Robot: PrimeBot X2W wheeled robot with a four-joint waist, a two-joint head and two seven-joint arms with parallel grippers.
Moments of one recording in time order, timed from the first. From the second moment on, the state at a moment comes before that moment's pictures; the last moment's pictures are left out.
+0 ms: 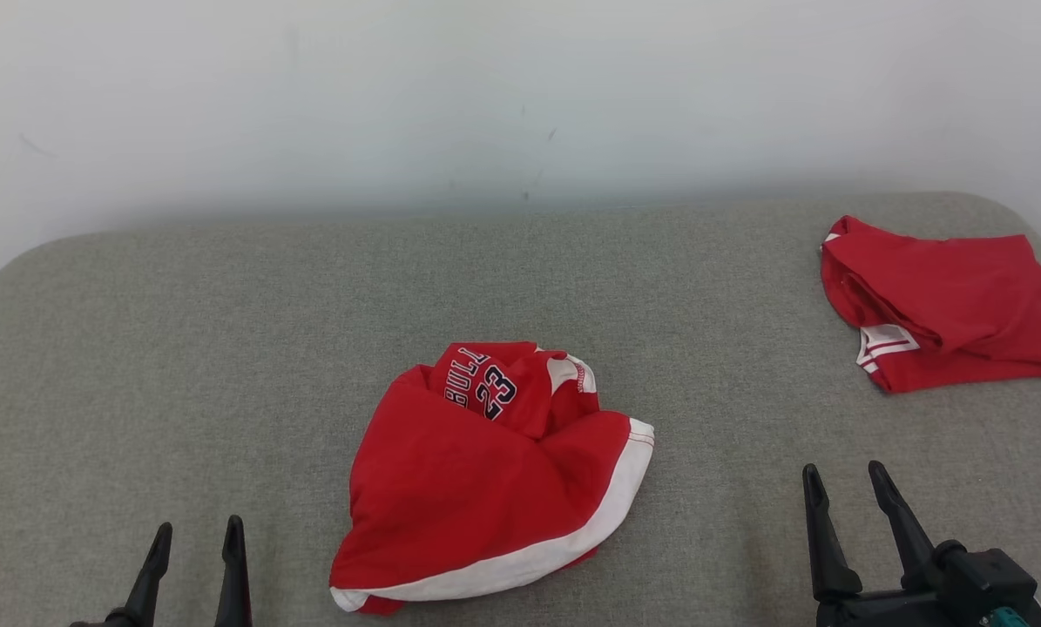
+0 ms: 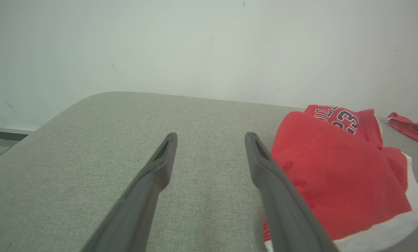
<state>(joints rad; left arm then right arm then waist) 0.04 0.16 0.01 0.18 -0.30 -0.11 -0.26 0.01 -0.10 0.04 0.20 0.23 0.13 -0.26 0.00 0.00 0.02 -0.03</state>
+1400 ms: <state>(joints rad) -0.13 0.20 -0.41 0.50 -0.44 -0.13 -0.26 -0.30 -0.18 0.24 0.55 0.30 0.13 -0.25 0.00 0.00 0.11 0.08</state>
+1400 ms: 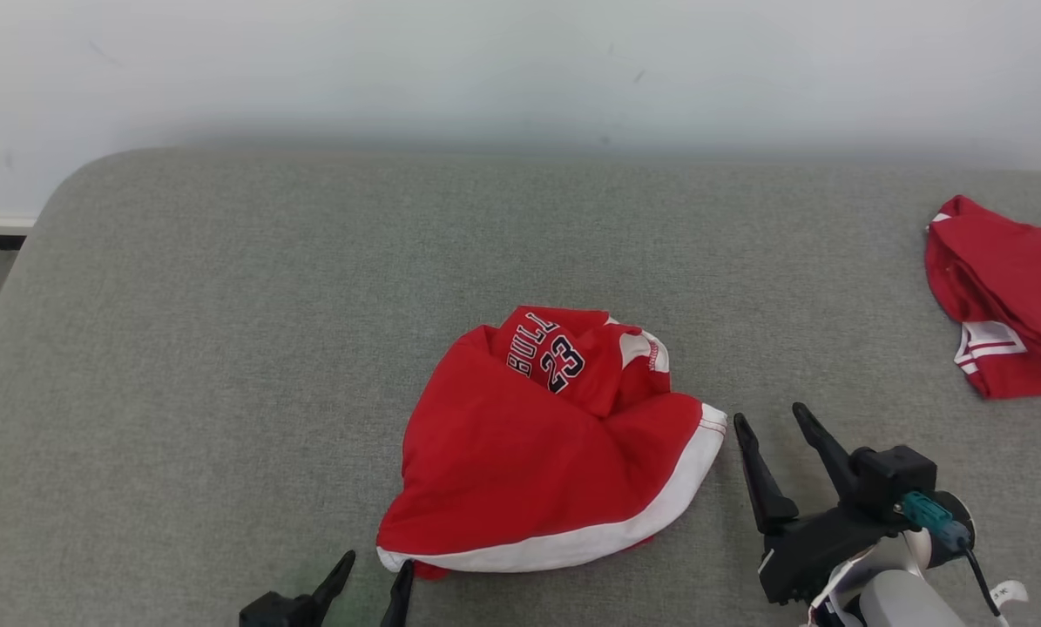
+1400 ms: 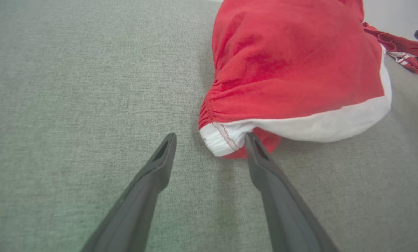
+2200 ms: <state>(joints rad) -0.27 0.21 -0.55 0.59 -0.55 -0.13 -0.26 -0.50 -0.15 0.43 0.83 0.52 0.13 -0.26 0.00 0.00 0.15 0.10</state>
